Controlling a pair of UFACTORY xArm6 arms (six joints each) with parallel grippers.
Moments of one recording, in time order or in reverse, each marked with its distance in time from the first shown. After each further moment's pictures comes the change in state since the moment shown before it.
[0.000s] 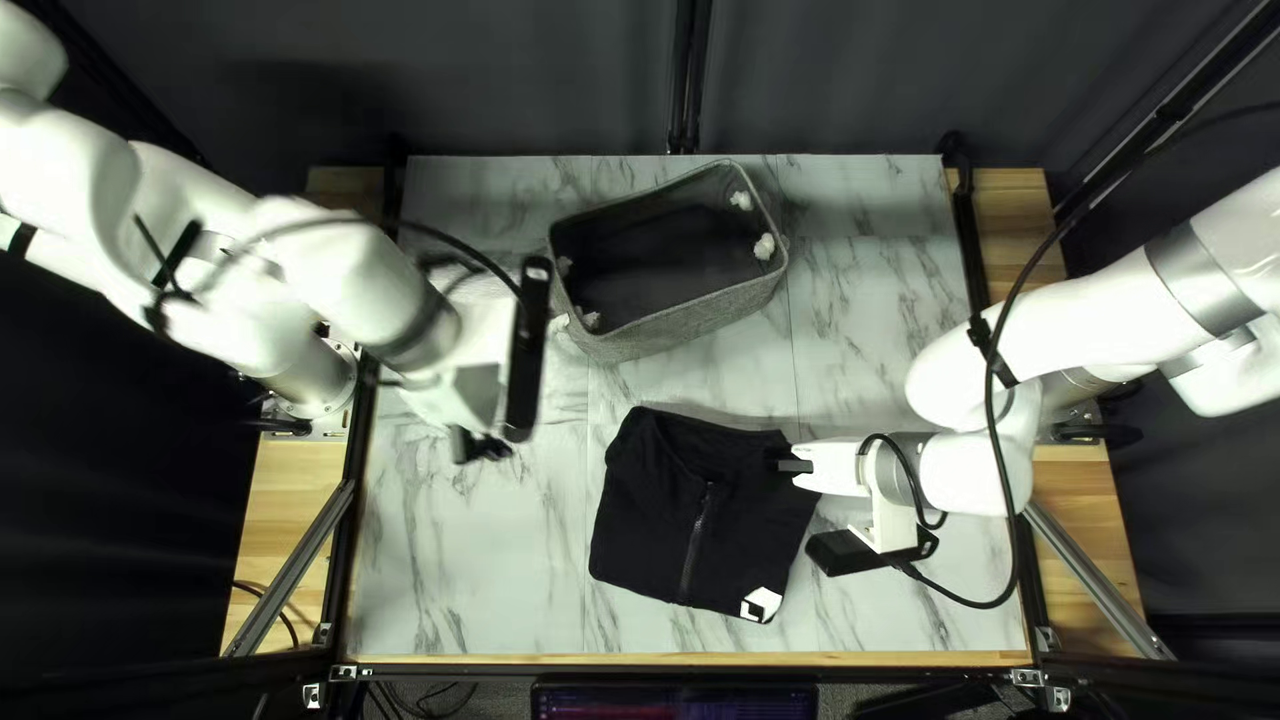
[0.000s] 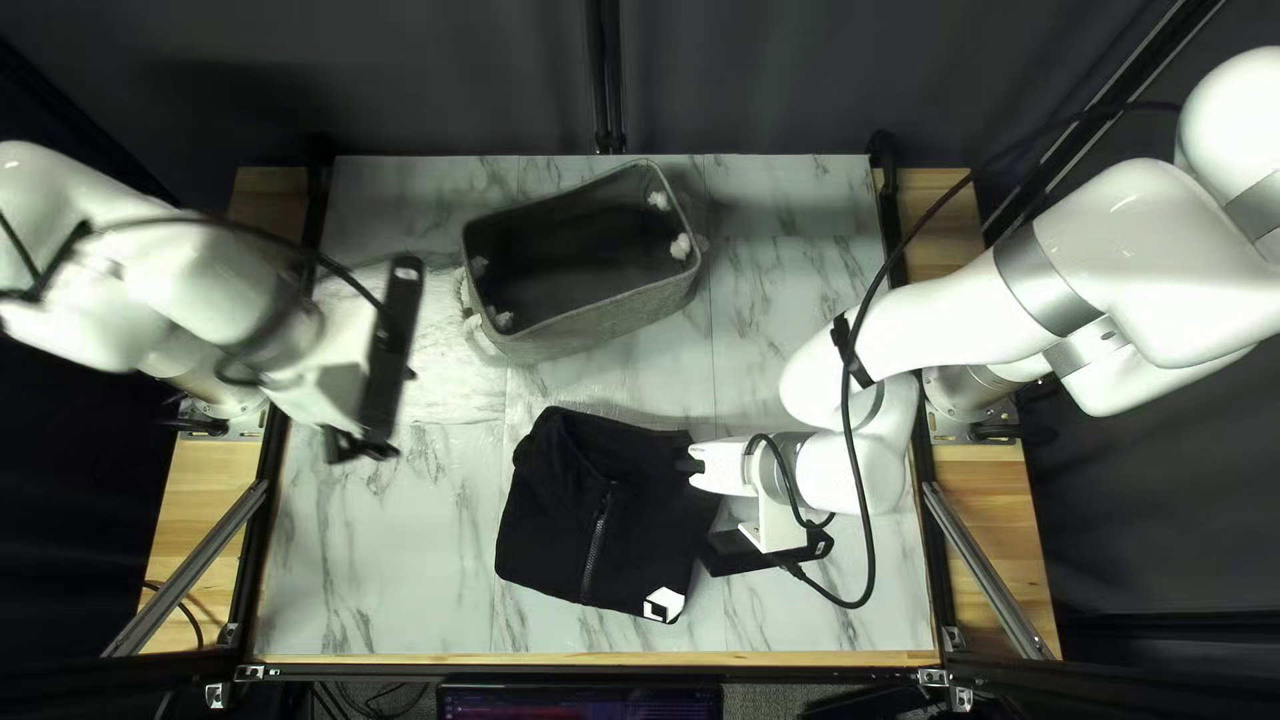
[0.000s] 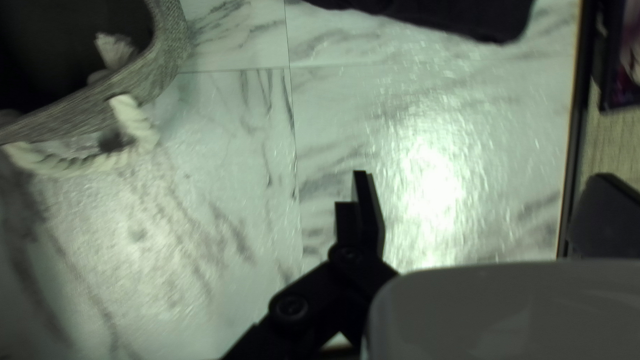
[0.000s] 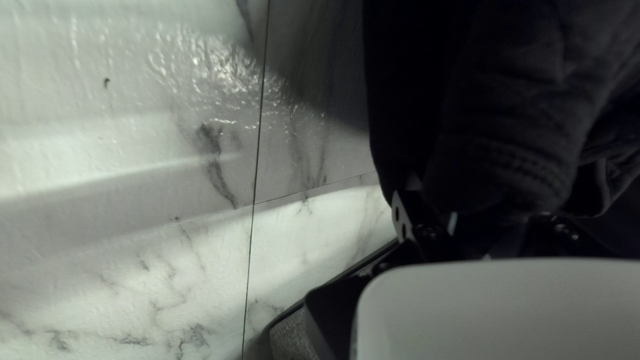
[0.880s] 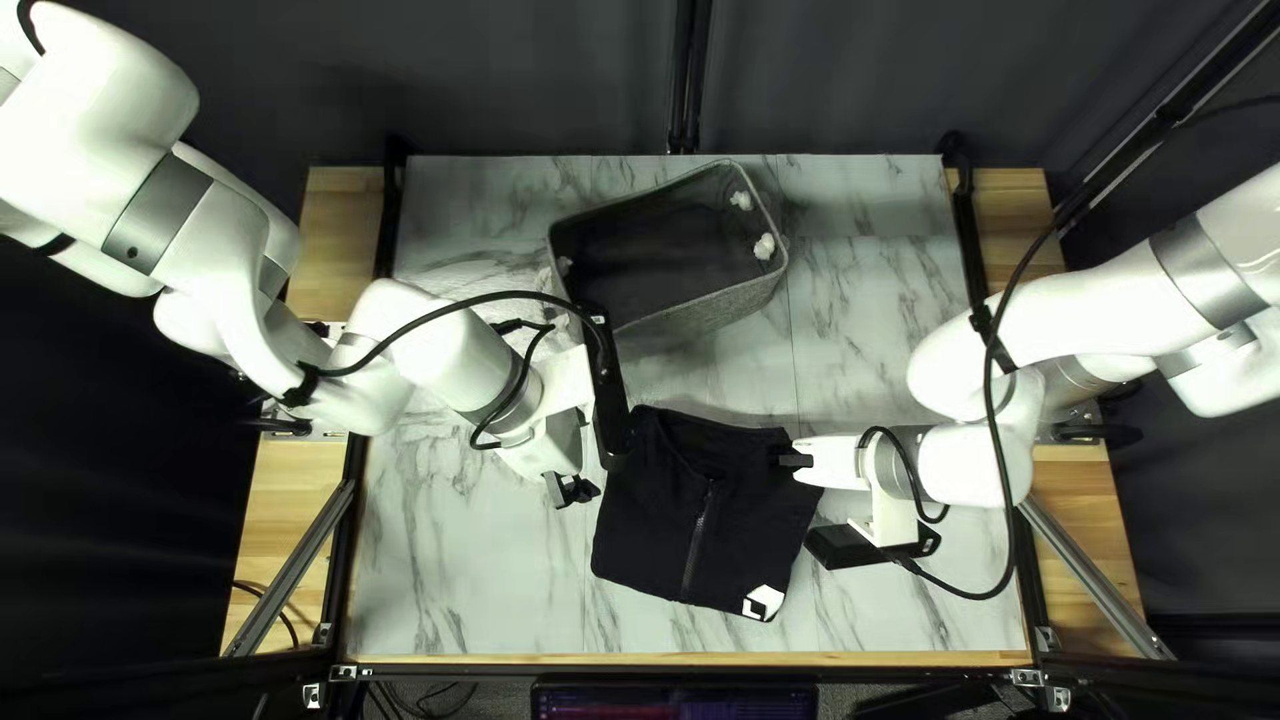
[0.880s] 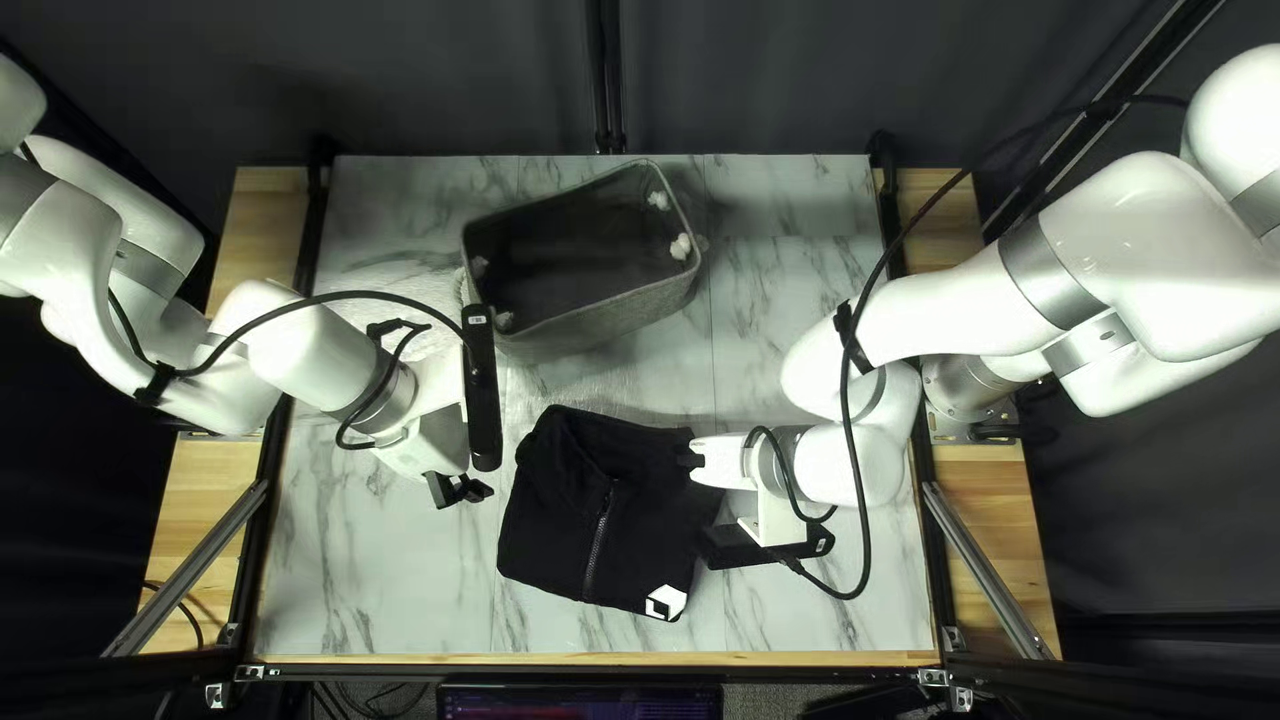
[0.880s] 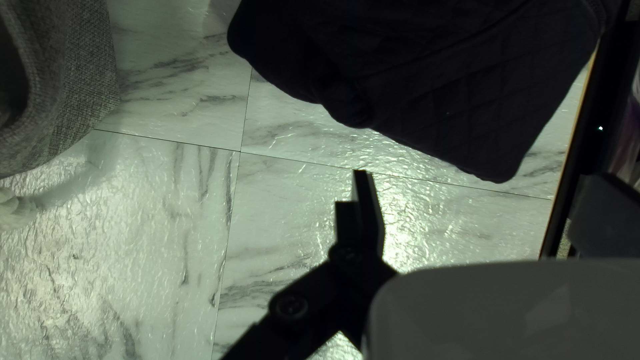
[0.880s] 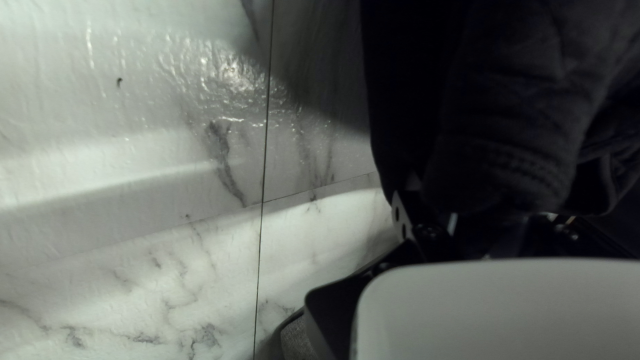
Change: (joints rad) left arm 0.003 0.211 -0.101 0.016 -0.133 -0.114; right arm -0.008 0.027 -0.016 0.024 -0.005 -0.034
